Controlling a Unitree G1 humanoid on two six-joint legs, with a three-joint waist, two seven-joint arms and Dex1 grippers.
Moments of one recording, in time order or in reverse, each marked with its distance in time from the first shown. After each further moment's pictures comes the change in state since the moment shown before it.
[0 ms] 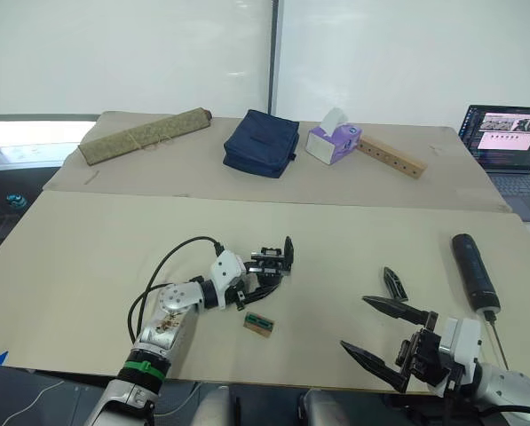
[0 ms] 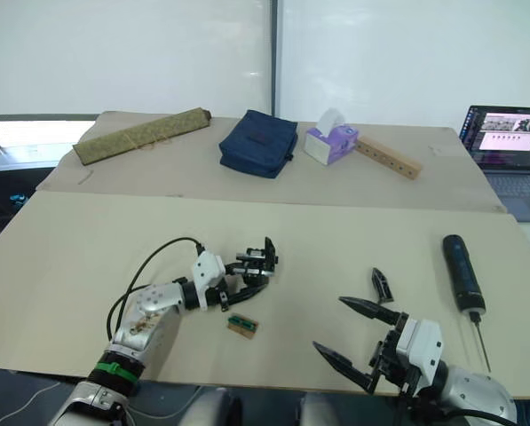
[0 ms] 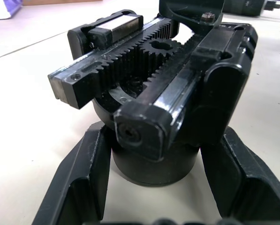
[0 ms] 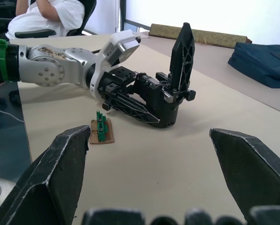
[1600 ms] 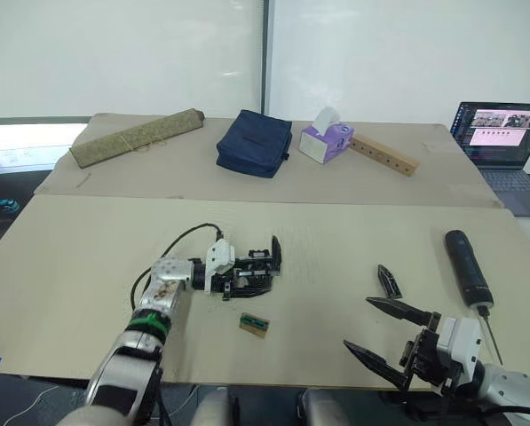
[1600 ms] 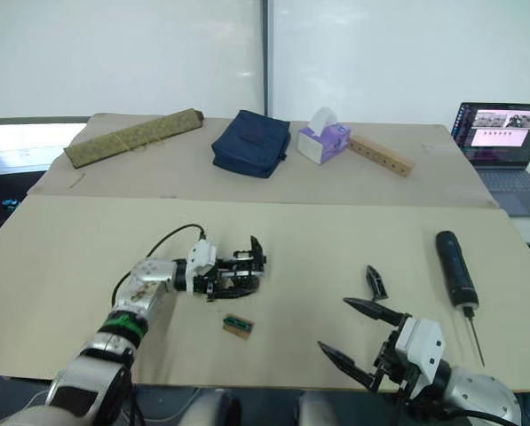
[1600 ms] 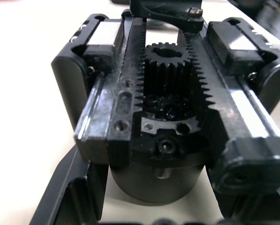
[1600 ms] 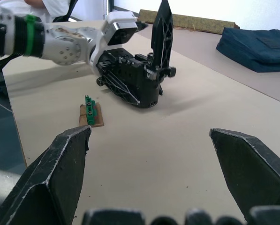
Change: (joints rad) left arm -0.221 -0.004 0.108 0.389 -0.005 -0.149 -0.410; right arm 0.006 0.004 -0.018 0.007 -0.036 0.014 -0.007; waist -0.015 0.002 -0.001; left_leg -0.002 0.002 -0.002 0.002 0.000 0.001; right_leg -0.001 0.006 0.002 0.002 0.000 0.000
